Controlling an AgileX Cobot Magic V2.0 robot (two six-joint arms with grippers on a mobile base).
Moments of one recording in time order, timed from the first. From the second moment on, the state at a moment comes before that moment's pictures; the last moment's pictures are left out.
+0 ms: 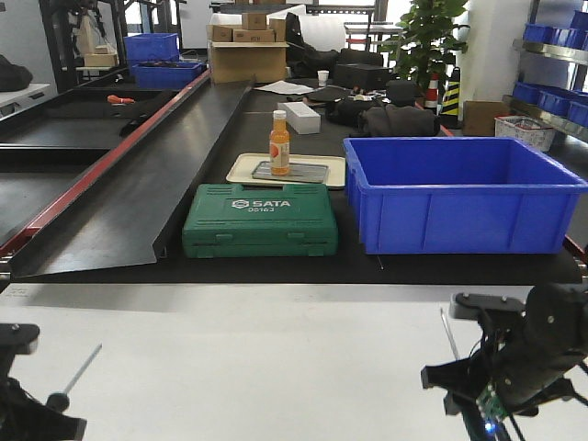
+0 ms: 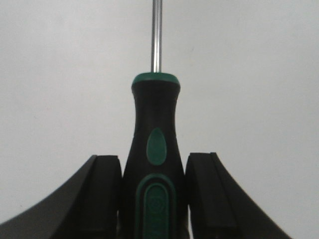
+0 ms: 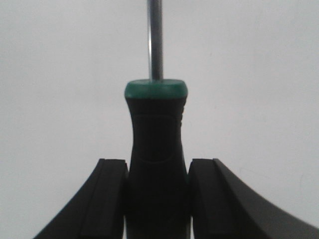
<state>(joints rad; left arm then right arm) -0.09 1.43 -0.86 0.00 0.48 -0.04 0.09 1.75 -1.22 0.05 0.70 0.11</state>
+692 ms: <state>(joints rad) -0.09 0.70 -0.86 0.01 0.37 -0.06 0.21 0.96 -0.98 0.06 0.40 0.05</state>
